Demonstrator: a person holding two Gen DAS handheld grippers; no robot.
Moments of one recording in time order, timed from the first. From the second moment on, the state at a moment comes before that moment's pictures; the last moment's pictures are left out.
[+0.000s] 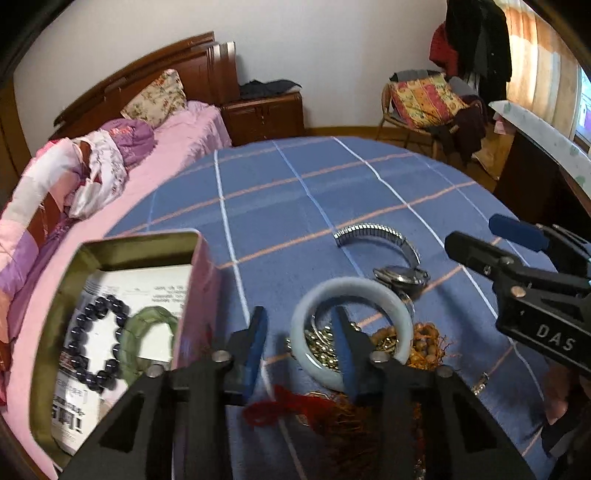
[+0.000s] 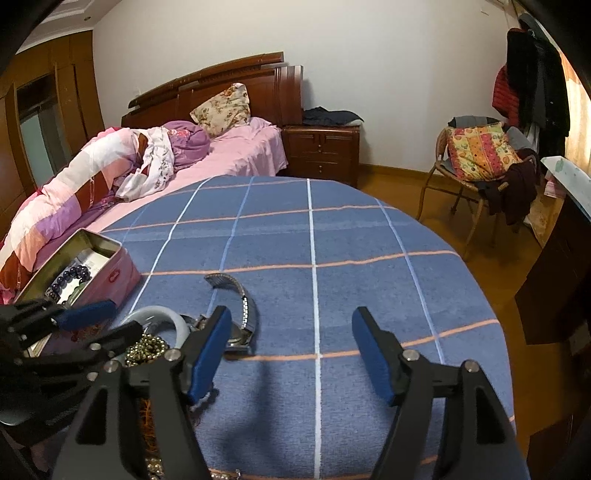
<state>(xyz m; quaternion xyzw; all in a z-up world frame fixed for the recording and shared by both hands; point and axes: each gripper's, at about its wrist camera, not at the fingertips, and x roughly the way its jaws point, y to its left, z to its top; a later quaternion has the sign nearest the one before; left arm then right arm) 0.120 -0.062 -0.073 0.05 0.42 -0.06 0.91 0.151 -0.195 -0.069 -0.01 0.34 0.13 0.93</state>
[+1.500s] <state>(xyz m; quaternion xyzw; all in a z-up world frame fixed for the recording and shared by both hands) 0.108 -0.036 -0.055 -0.01 0.34 -0.07 0.94 0.175 -0.159 -0.093 -0.07 0.40 0.16 0.90</state>
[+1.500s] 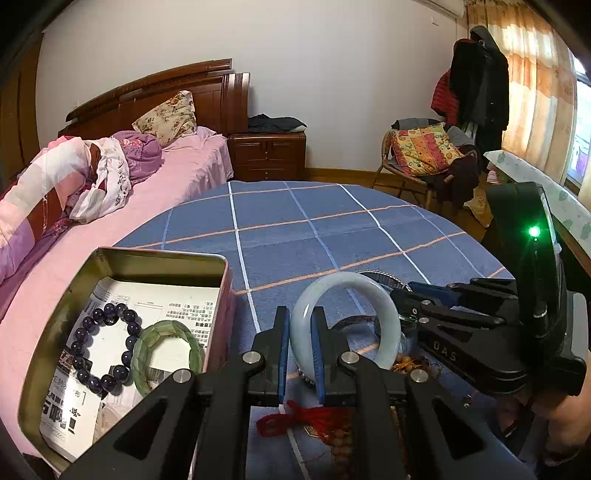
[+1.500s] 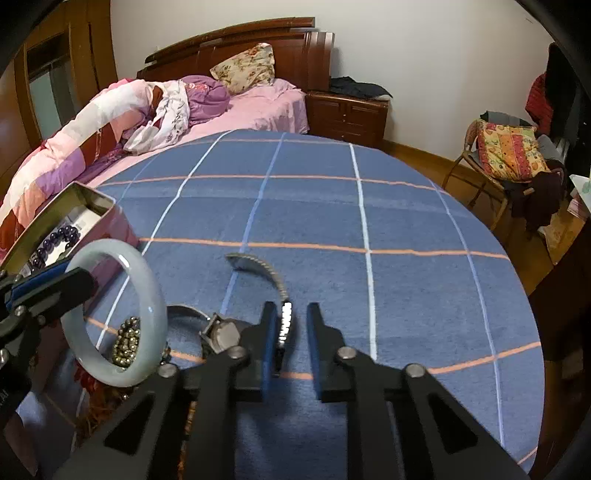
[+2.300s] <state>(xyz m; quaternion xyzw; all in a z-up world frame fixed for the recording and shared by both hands) 0.102 -0.025 -0.053 -0.03 0.33 -0.06 0.94 0.170 -0.160 -0.086 -0.04 0.38 0.20 0.90</state>
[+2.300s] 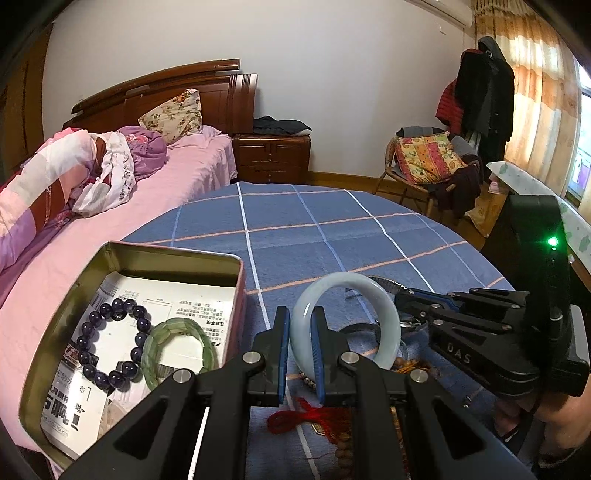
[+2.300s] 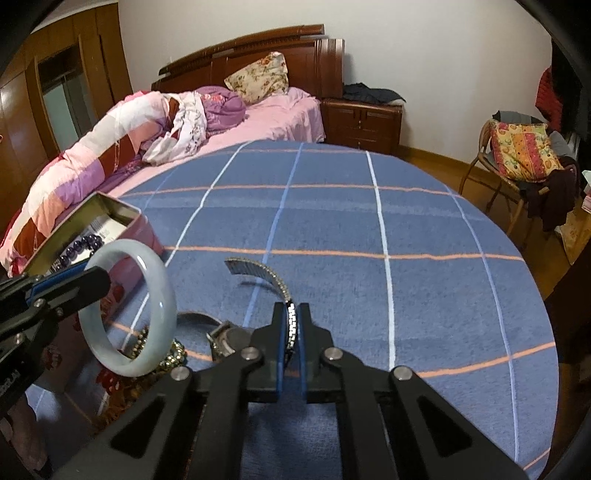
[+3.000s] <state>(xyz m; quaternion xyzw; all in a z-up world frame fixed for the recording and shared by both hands) 0.095 -0.013 -0.040 -0.04 0.32 -0.06 0.95 0.154 -0.162 -0.069 -0.01 0.32 0.21 0.92</state>
